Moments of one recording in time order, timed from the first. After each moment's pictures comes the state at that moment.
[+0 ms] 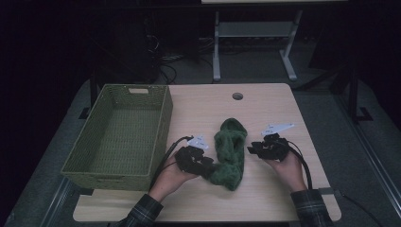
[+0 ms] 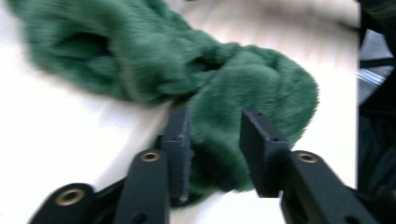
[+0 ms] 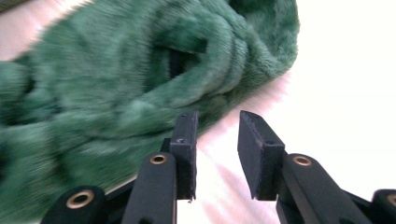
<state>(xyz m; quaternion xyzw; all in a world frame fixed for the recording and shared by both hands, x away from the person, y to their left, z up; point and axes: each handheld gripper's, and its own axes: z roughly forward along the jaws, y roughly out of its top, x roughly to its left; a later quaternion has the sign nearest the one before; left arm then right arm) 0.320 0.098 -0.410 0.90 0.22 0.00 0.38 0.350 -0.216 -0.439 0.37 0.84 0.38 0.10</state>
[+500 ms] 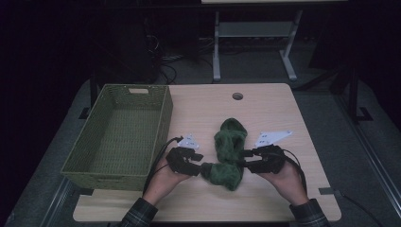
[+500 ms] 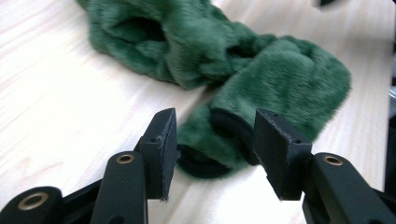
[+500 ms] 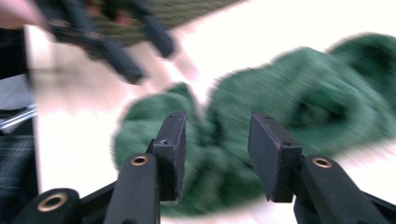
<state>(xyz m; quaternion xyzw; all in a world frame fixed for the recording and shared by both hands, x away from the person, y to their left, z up) 0.317 0.115 -0.415 0.88 0.27 0.03 0.39 0.299 -0.174 -0.397 0.27 0.86 0.44 0.06</state>
